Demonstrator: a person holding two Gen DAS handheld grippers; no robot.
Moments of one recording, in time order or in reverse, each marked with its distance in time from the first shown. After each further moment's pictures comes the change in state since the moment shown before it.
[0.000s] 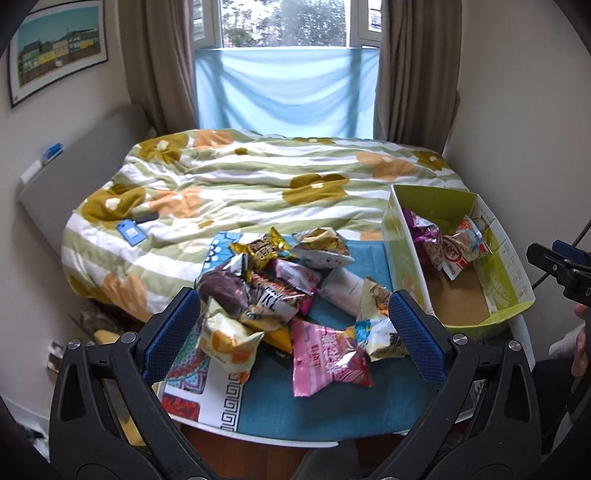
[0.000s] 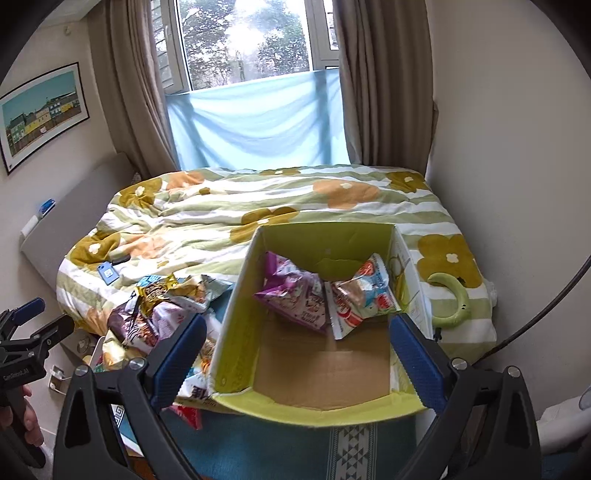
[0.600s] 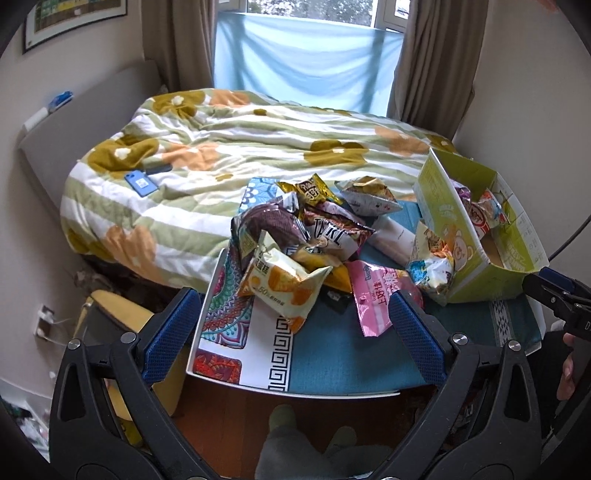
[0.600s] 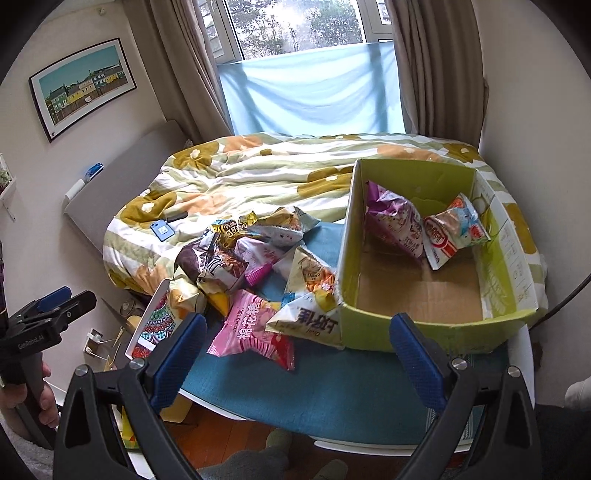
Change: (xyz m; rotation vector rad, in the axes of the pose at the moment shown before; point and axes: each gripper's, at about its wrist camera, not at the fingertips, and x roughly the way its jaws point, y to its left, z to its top) left arm 0.028 0.106 -0.067 -0.055 0.120 -0.058; right arm 0.005 0.098 -0.082 -0.023 0.102 0.164
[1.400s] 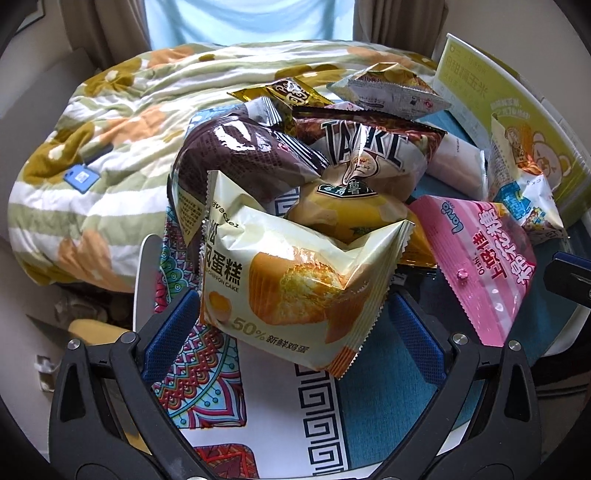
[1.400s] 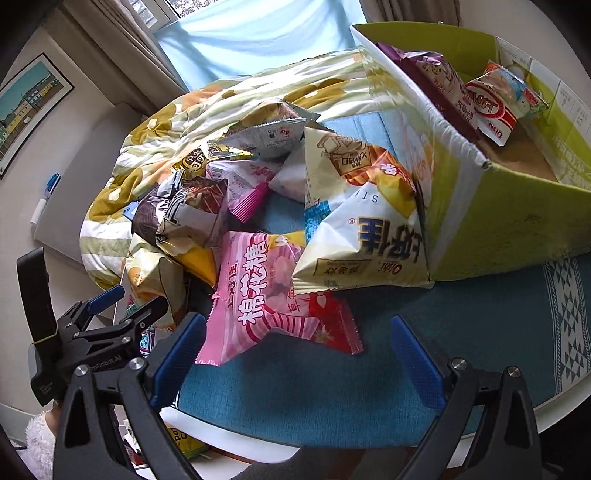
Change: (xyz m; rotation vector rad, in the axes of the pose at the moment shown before) left arm 0.197 0.007 -0.018 0.223 0.195 -0.052; right arm 0.148 0.025 -0.047 0.254 0.216 -0.003
